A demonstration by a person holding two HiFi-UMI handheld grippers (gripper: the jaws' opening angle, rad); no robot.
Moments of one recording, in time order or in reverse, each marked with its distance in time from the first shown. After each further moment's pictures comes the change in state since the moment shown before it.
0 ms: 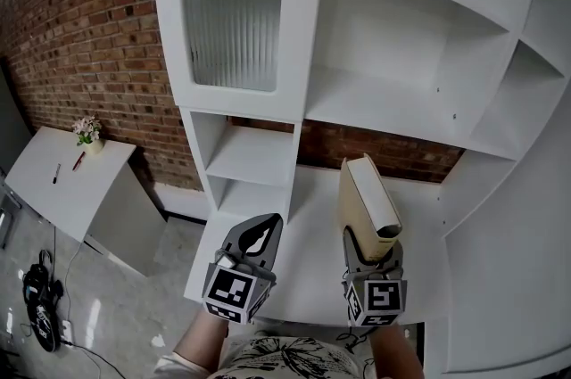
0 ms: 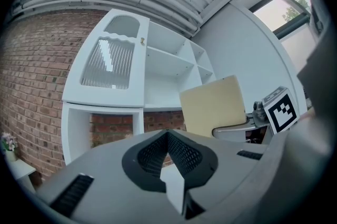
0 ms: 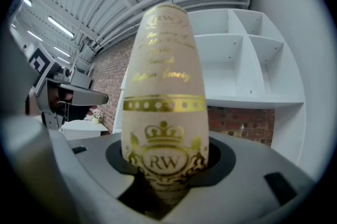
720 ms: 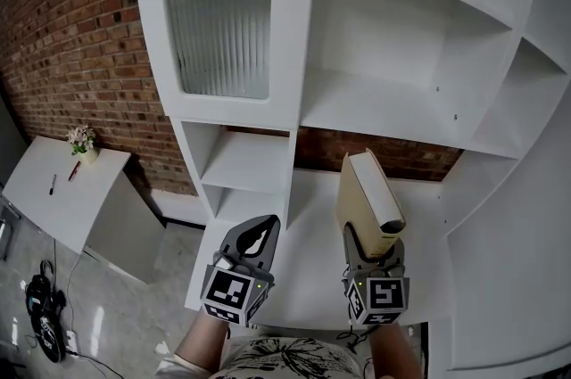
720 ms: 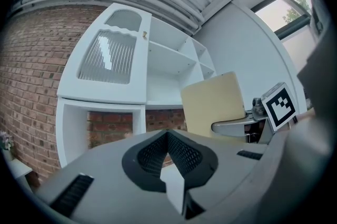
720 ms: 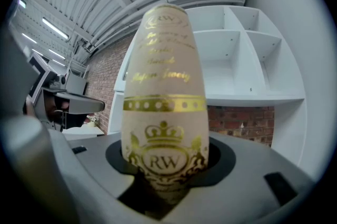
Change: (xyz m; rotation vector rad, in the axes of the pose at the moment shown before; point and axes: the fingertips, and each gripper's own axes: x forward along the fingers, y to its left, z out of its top) left arm 0.024 0.017 -0.006 -0.006 0.003 -0.011; right arm 0.026 -0.011 0.005 0.036 -0.002 -0.029
